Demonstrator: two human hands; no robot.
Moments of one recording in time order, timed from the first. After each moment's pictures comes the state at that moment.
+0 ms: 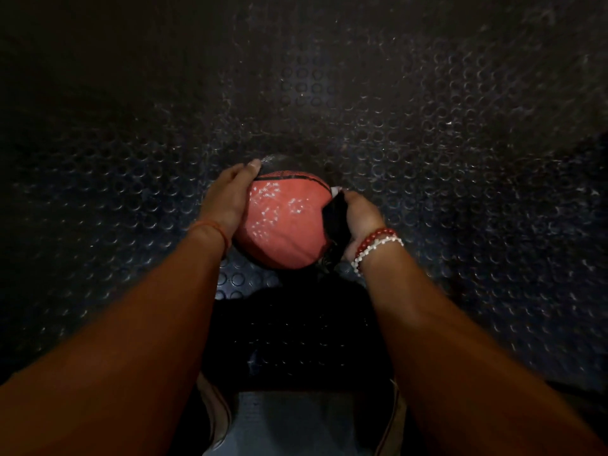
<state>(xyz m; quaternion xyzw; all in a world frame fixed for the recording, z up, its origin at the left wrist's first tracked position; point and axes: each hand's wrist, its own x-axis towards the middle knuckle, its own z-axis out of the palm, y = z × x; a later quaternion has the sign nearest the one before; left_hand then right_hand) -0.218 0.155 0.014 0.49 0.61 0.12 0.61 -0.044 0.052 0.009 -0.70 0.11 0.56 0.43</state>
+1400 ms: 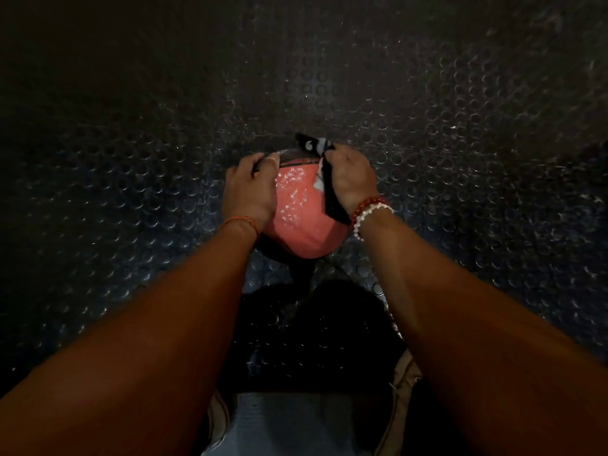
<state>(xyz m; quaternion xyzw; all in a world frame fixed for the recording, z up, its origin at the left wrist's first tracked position) -0.177 0.140 0.030 0.54 0.66 0.19 0.49 -0.029 0.098 0.034 -0.81 -0.32 0.36 0.34</state>
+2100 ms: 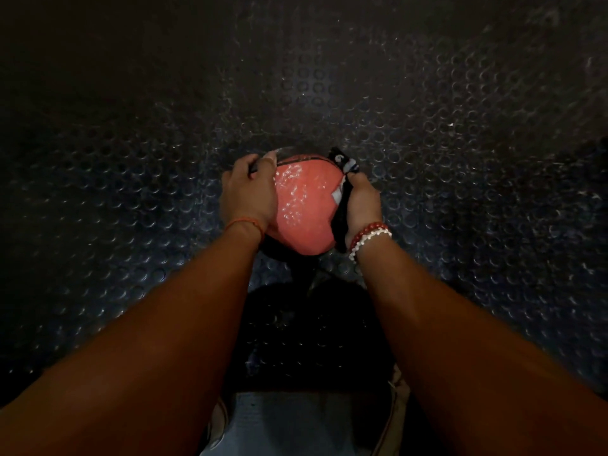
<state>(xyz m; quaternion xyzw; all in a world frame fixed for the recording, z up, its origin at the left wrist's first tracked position) -0.171 0.134 0.033 0.52 0.69 0.20 0.46 -0.040 0.066 0.012 -0.70 0.04 0.45 0.56</state>
